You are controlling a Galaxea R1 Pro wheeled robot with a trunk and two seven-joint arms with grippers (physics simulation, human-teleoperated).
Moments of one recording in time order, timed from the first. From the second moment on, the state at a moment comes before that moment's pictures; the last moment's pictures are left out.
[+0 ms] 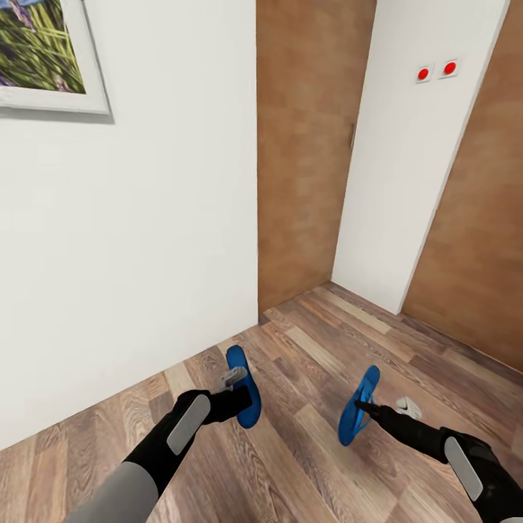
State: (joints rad) left arm -0.60 -0.08 -0.34 -0.78 0.91 0.57 0.12; right arm -0.44 -0.27 -0.22 -0.74 -0.45 0.62 0.70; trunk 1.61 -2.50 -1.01
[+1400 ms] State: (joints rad) left arm -0.60 -0.08 -0.34 -0.78 0.91 0.57 0.11; right arm -0.44 -0.27 -0.23 -0.74 -0.46 0.62 0.70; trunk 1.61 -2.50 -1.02
